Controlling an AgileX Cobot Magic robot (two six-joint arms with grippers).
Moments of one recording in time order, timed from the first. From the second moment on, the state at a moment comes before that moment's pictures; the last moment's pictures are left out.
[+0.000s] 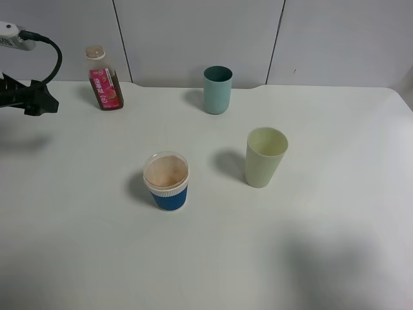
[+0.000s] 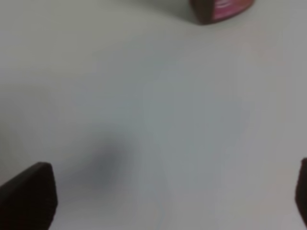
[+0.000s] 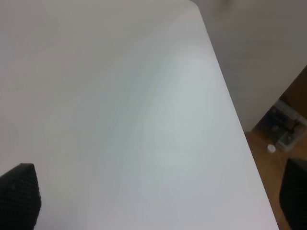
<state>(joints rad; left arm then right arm) 0.15 1.48 -0.80 -0.46 0.22 0.70 -0.01 0.00 -0.50 -0.18 1.06 0.05</state>
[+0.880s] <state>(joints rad) 0.24 1.78 -0.96 -1.07 0.14 1.43 -0.01 0.00 -0.50 -0.18 1.06 0.05</state>
